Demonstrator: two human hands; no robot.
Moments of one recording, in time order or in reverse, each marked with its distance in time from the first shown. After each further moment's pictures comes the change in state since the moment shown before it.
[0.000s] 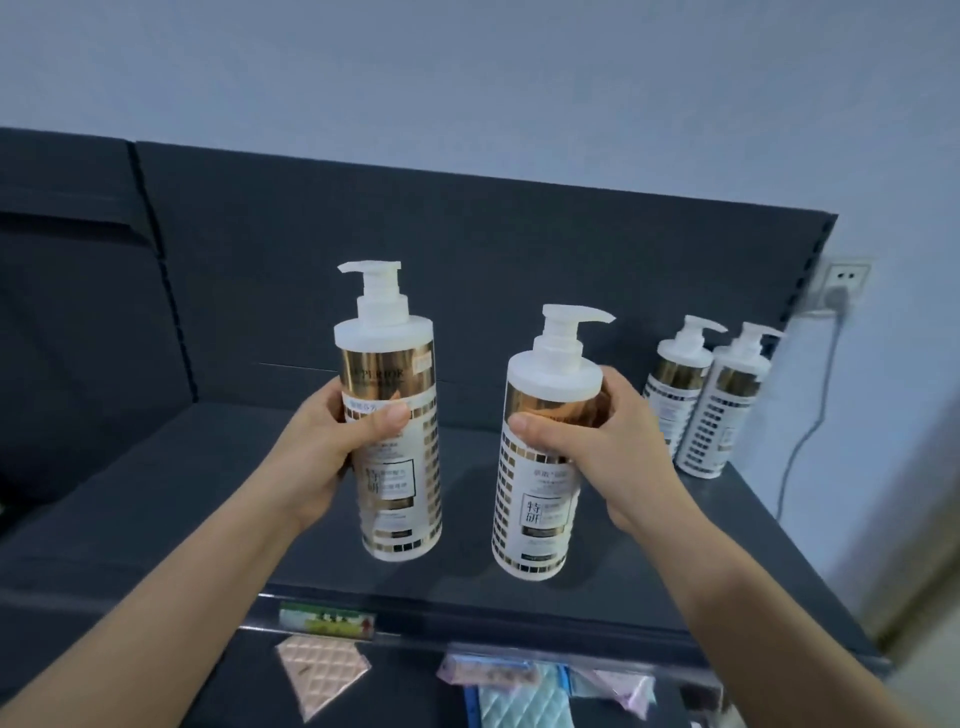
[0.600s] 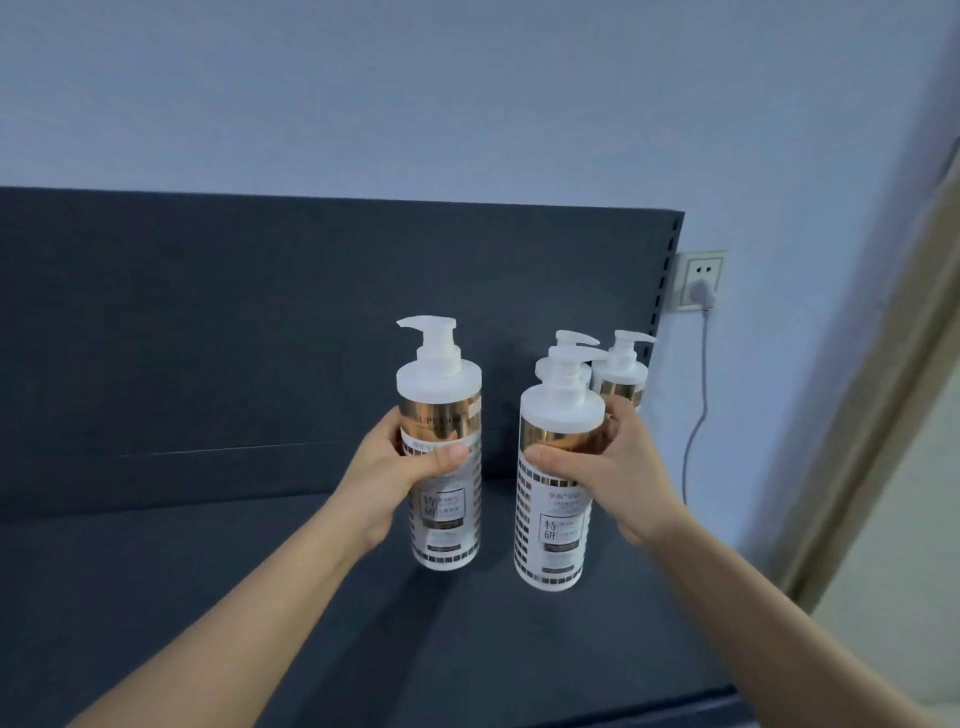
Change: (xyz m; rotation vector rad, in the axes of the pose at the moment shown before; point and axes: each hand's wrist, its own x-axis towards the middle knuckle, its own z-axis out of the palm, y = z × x) left_hand 0.128 -0.066 0.155 -0.024 -0.187 -0.108; right_hand 0.068 0.079 -0.127 0.008 0.200 0.070
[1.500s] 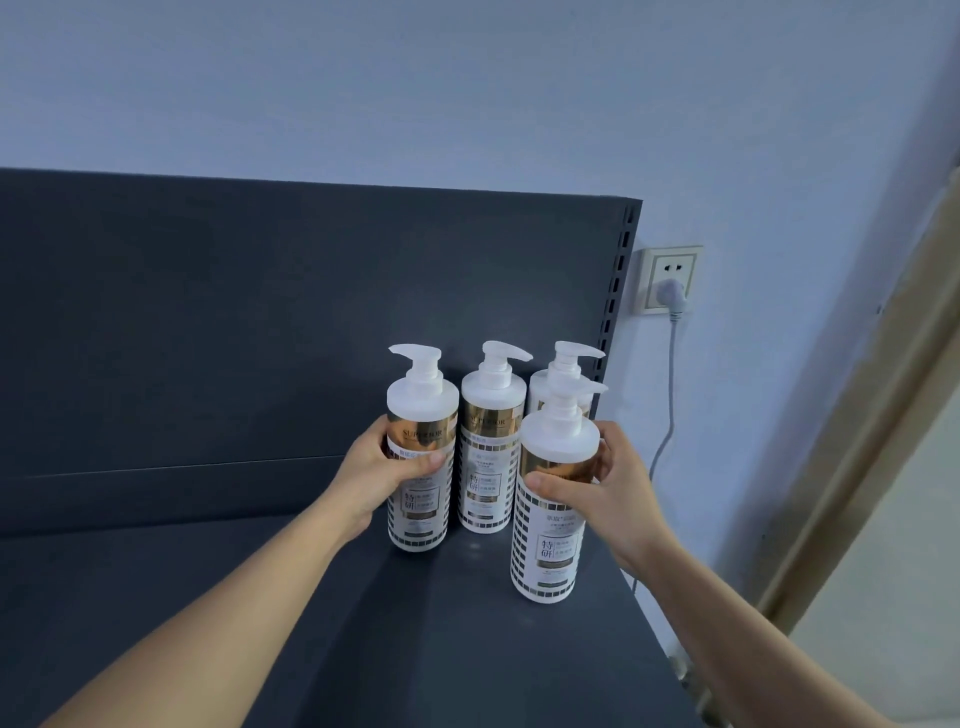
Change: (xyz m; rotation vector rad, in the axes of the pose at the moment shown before) left_hand 0.111 -0.060 0.062 0.134 0.082 -0.085; right_hand 0.068 0.062 -0.085 -0.038 -0.015 0.040
